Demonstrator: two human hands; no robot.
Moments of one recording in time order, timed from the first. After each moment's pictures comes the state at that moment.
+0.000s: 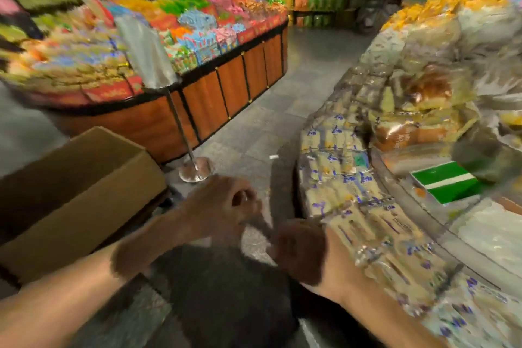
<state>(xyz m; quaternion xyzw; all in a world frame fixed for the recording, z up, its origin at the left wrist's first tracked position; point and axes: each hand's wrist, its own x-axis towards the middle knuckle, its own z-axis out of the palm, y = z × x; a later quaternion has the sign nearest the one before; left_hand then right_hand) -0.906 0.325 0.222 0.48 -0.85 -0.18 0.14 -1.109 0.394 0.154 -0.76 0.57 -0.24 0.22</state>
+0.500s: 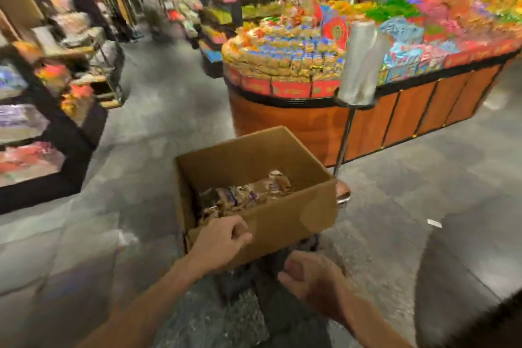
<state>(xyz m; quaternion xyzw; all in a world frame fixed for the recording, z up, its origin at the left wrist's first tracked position) -0.392 0.271 0.133 0.81 -0.53 -0.19 0.18 -0.611 0.199 0.102 -0.88 0.35 -0.04 0.33</state>
